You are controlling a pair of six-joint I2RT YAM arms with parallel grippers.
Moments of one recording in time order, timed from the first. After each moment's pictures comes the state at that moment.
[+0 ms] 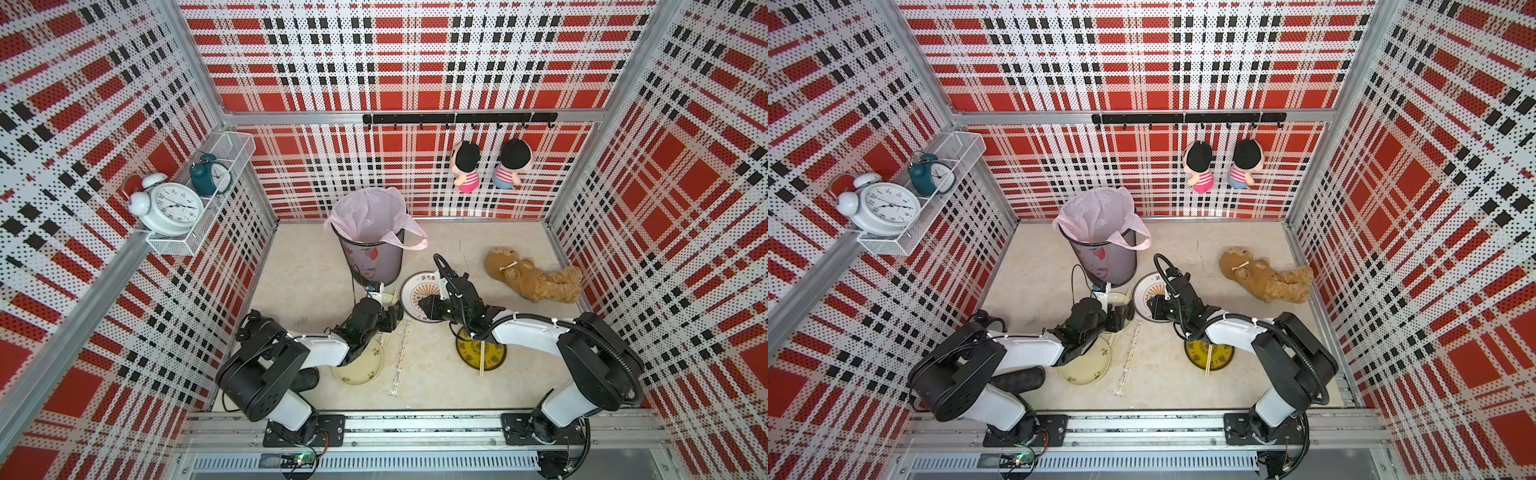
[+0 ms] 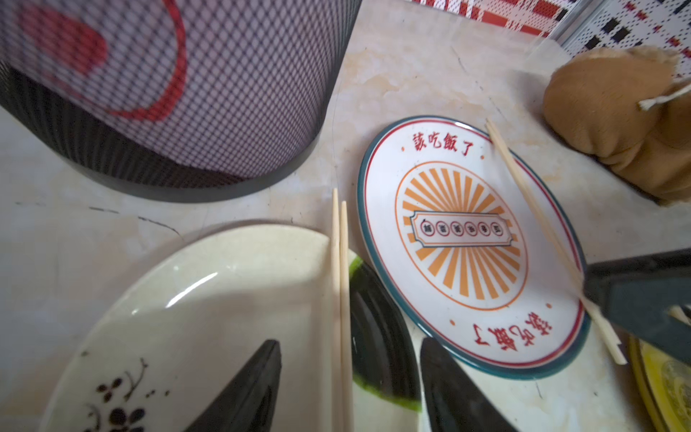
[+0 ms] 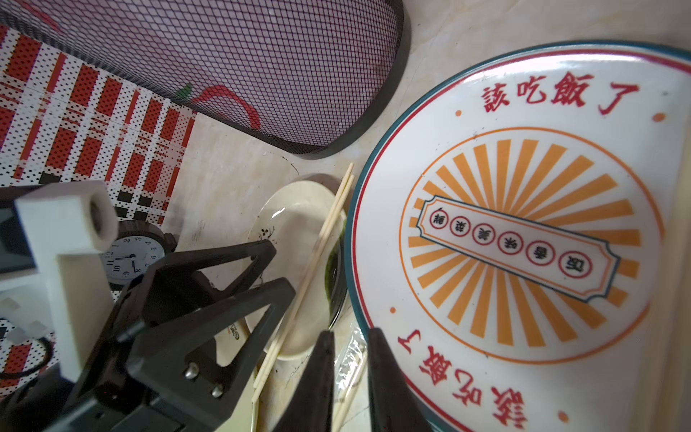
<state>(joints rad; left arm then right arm) -0.63 1.50 0.45 0.52 -0.14 -0.42 0.69 1.57 0.76 0.23 -0.15 0.69</state>
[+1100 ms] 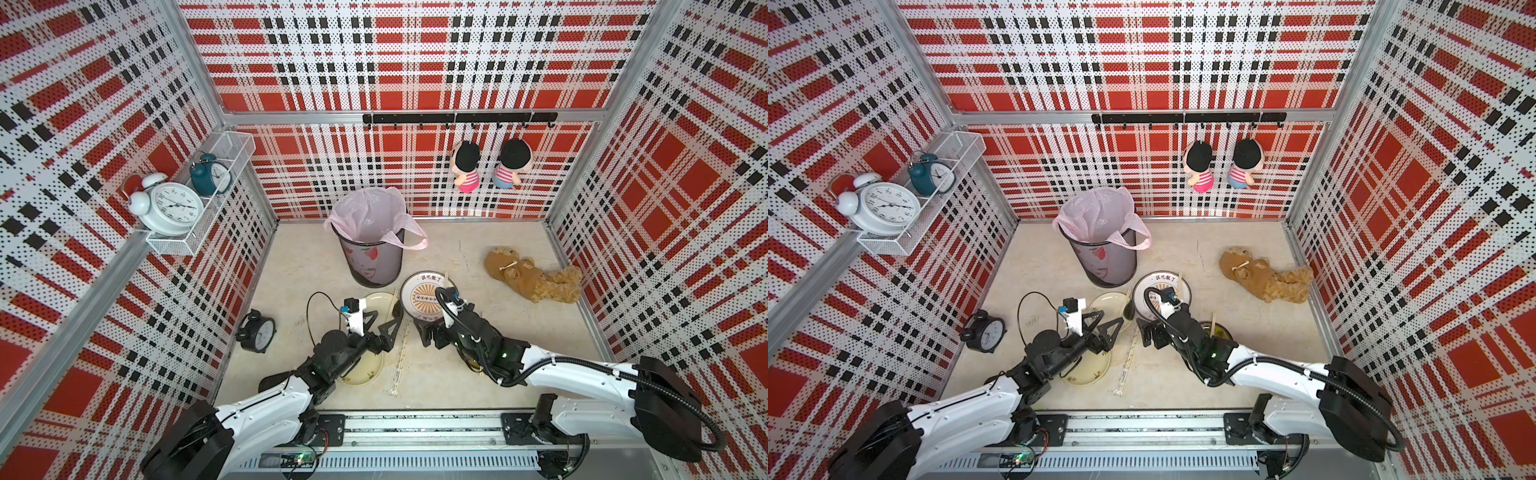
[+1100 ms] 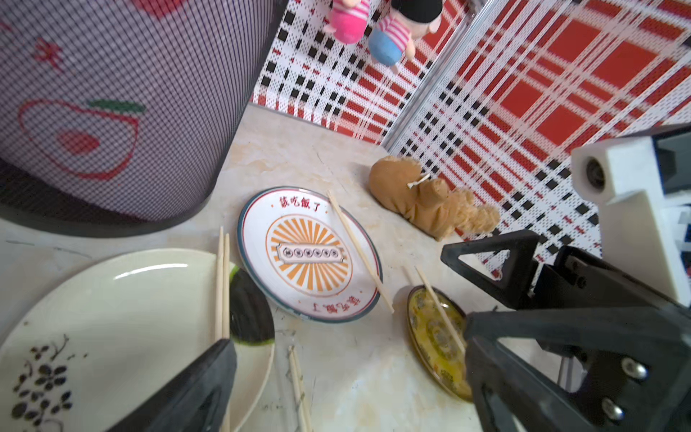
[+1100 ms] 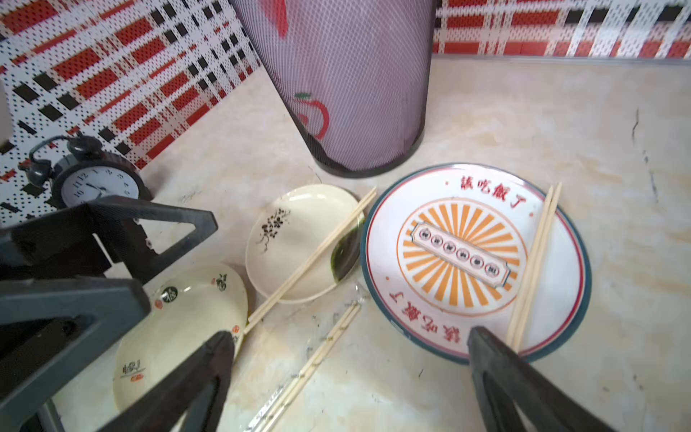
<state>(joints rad) -0.76 0.94 0.13 0.65 -0.02 -0.54 1.01 1.20 0.54 0.19 0.31 0.41</state>
